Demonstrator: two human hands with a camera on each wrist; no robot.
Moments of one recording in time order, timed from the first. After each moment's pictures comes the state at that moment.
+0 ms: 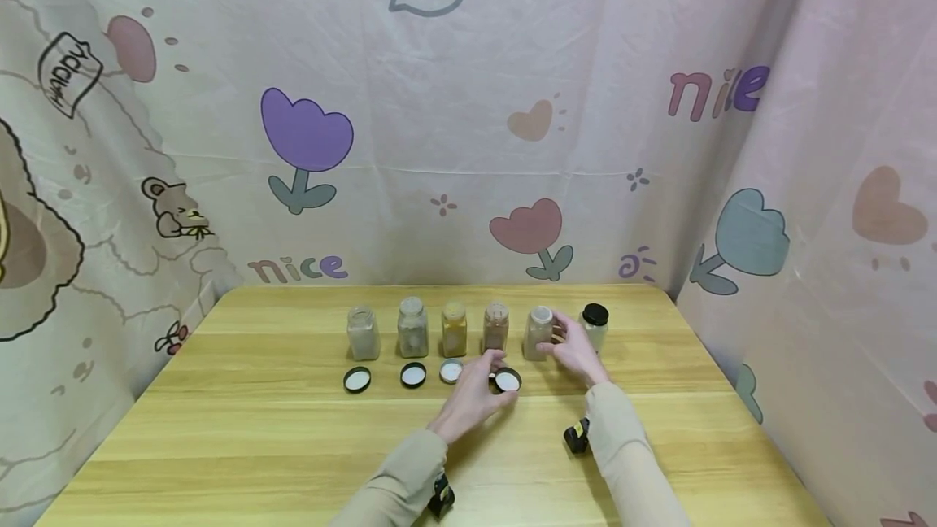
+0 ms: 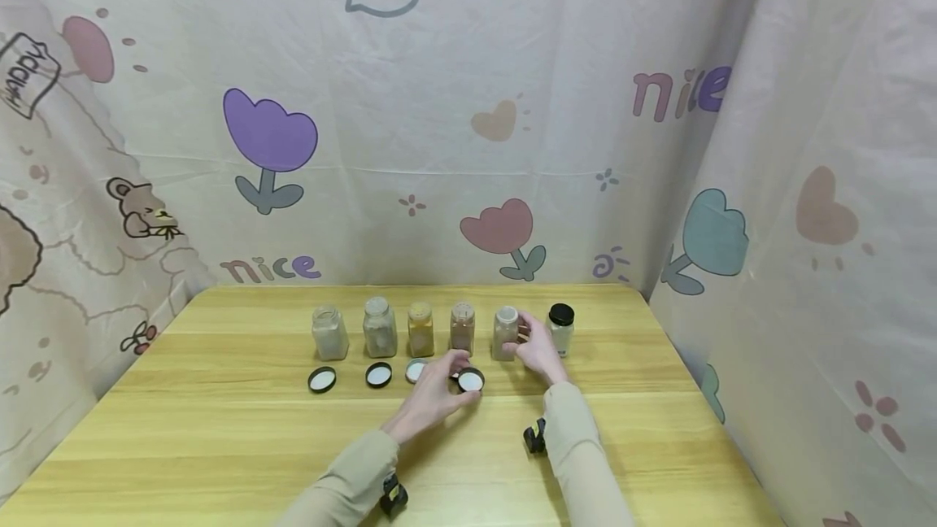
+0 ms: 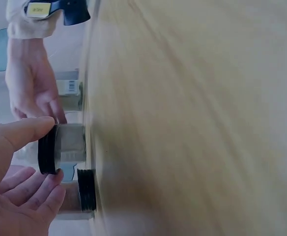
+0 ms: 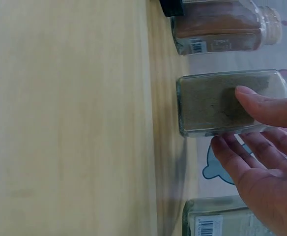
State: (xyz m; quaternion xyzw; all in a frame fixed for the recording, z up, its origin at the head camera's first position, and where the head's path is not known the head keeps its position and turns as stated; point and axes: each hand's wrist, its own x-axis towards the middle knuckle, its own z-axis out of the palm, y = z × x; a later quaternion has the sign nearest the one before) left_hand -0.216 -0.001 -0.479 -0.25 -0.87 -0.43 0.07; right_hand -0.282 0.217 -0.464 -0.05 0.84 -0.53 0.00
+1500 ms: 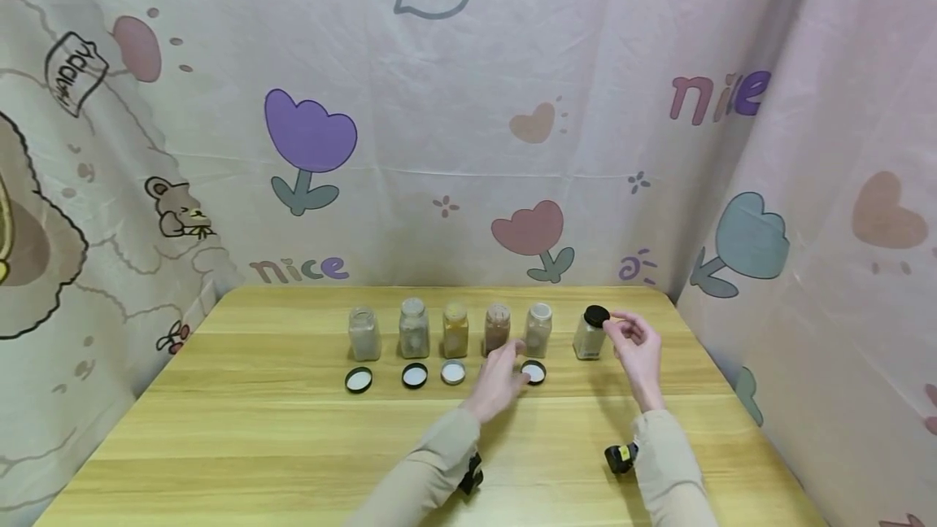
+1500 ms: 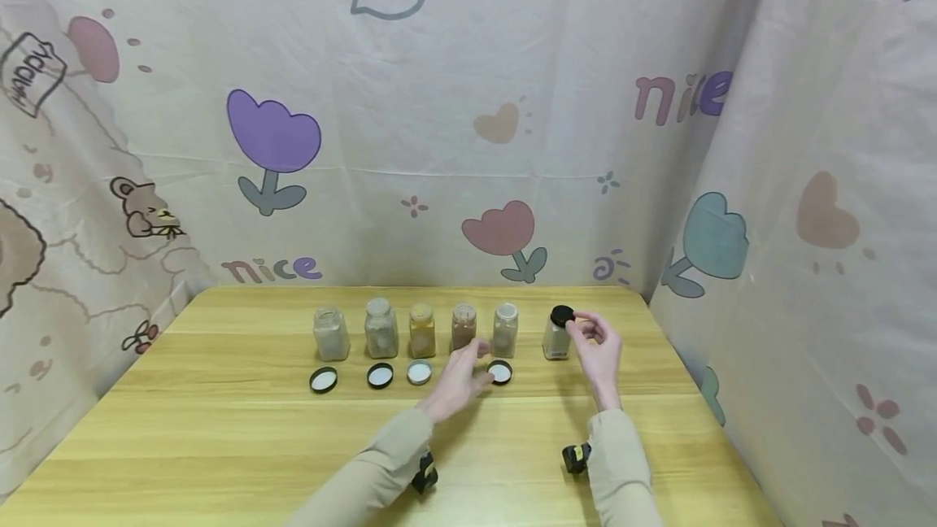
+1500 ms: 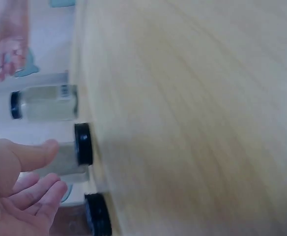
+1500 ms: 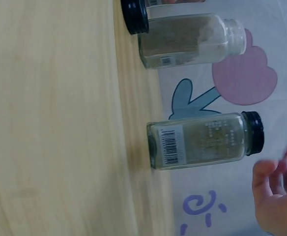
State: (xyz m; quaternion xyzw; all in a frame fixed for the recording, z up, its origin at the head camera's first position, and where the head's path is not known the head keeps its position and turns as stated) left_hand -0.235 0.033 -0.472 -0.22 -0.88 -0.42 0.04; right_hand -0.241 0.274 -0.443 0.05 0.72 -0.65 -0.24
